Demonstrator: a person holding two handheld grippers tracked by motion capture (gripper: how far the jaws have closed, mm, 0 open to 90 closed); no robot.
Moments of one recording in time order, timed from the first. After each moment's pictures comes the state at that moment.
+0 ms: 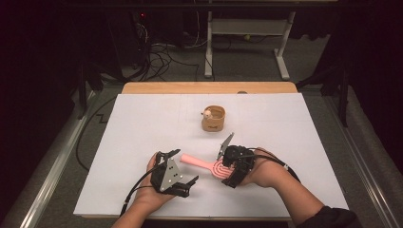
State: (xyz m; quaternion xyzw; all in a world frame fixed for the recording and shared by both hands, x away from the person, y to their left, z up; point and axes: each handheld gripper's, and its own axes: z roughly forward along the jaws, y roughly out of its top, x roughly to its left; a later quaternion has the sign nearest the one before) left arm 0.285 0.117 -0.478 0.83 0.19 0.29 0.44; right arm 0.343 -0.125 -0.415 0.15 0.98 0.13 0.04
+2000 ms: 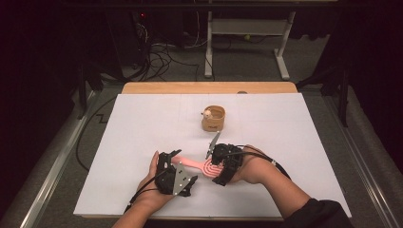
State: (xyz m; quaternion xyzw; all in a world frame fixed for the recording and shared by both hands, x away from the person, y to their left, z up) left arm 0.284 0.103 -0.486 0.85 0.16 0.36 0.34; right arm 0.350 -0.096 -0.417 0.14 0.98 0.13 0.03
